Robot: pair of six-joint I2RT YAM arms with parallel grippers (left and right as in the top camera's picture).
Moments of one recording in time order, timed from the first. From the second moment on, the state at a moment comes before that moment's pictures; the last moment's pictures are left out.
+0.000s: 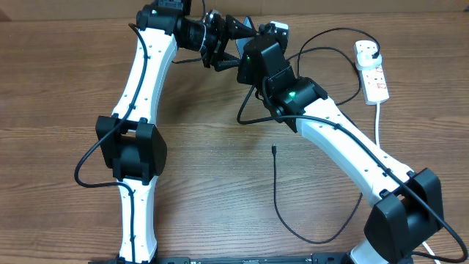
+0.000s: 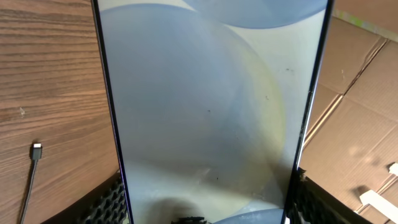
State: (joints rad) left arm -0.20 2.36 2.38 -1.10 1.06 -0.94; right arm 0.57 1.77 1.51 -0.38 0.29 0.62
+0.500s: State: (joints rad) left arm -0.20 2.36 2.38 -1.10 1.06 -0.91; right arm 0.57 1.77 1.51 -0.38 0.27 0.60
